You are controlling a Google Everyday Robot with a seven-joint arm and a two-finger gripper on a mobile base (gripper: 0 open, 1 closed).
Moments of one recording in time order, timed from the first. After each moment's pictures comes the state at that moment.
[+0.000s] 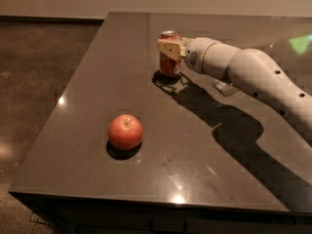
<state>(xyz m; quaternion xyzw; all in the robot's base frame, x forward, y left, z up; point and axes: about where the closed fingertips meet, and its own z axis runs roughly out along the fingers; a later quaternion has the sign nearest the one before) 0.695 -0.055 0.934 -0.73 -0.18 -0.60 0.28</state>
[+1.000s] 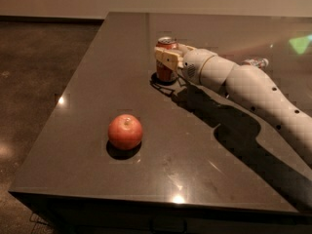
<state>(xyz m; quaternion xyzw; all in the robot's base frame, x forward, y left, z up) 0.684 -0.045 0.911 -0.70 -0.20 -0.62 0.29</state>
